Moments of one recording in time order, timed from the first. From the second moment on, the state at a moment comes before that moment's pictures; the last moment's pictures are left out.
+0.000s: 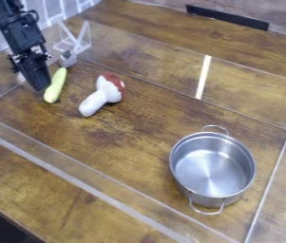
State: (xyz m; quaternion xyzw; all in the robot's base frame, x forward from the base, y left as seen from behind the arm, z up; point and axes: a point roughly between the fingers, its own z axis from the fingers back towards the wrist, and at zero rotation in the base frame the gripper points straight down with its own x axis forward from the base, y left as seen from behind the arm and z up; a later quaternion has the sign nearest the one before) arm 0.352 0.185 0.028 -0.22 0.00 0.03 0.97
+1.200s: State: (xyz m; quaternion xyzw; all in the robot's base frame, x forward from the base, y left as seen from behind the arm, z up) arm 0.345 0.189 0.028 -0.23 0.01 0.19 0.96
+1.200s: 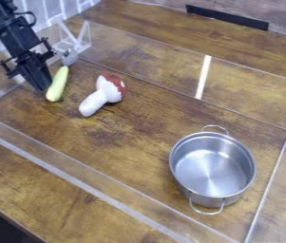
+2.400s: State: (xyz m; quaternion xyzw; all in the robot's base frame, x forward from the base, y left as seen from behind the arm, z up) arm 0.336 0.189 0.053 -0.24 0.07 0.20 0.95
